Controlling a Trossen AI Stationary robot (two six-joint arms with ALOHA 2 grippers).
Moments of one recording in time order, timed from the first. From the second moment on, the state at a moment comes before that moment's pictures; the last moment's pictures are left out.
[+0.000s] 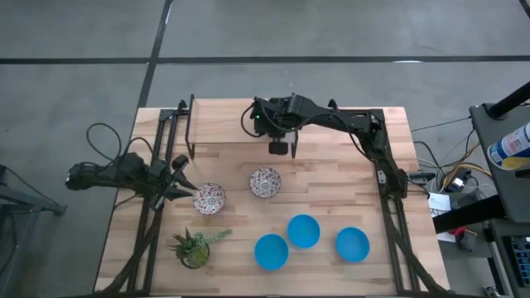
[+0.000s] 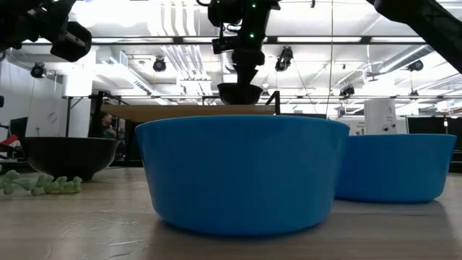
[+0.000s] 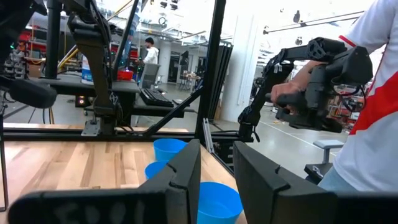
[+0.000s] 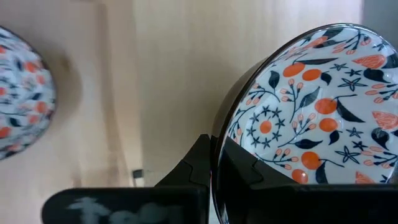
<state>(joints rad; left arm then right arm) -0.08 0.04 0.16 0.00 0.28 -0.19 -0.28 2.16 2.22 -1.27 0.25 -0.33</state>
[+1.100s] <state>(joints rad) -0.08 0.04 0.16 0.00 0.28 -0.19 -0.26 2.12 2.21 -1.24 0.24 -0.28</state>
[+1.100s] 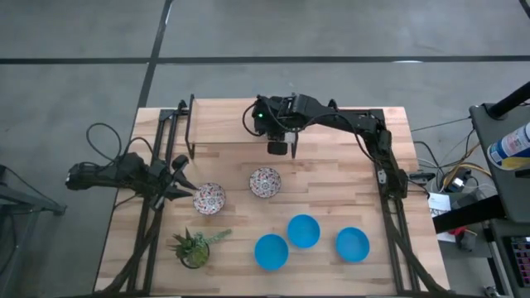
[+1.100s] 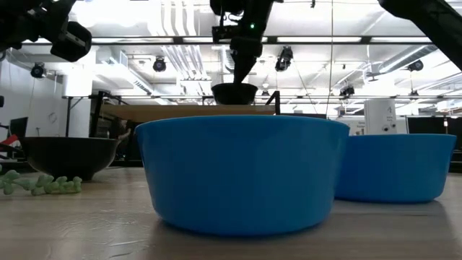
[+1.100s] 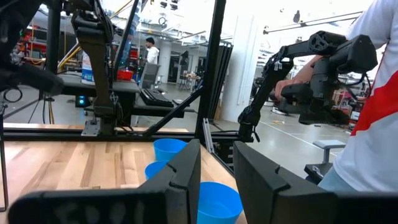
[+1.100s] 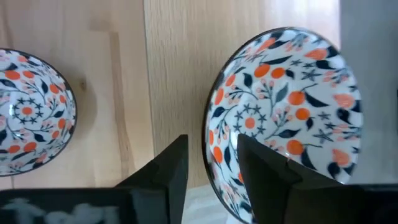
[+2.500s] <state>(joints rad) -0.08 0.04 0.16 0.05 0.28 -0.45 -0.04 2.08 2.35 -1.26 0.09 0.14</state>
